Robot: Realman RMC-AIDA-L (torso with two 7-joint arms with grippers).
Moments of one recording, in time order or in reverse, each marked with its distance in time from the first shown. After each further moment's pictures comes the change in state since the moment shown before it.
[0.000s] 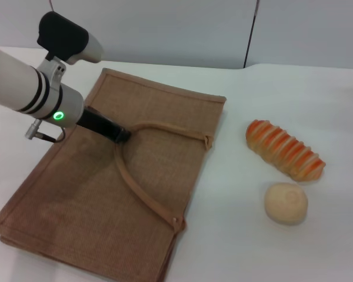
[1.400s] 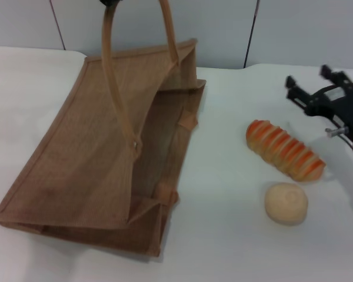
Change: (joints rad) left arm 0.017 -0.005 -0.233 0.978 0.183 -0.518 -0.132; right arm -0.015 -0.013 -0.015 0.062 -0.581 -0.135 0.306
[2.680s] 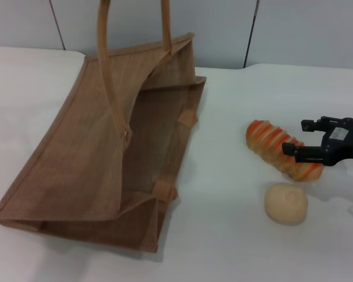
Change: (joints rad) left arm -0.089 0.031 -0.001 0.044 0.053 -0.104 -0.034; right arm -0.016 0.013 -0.080 -0.671 -0.973 -0.356 0.973
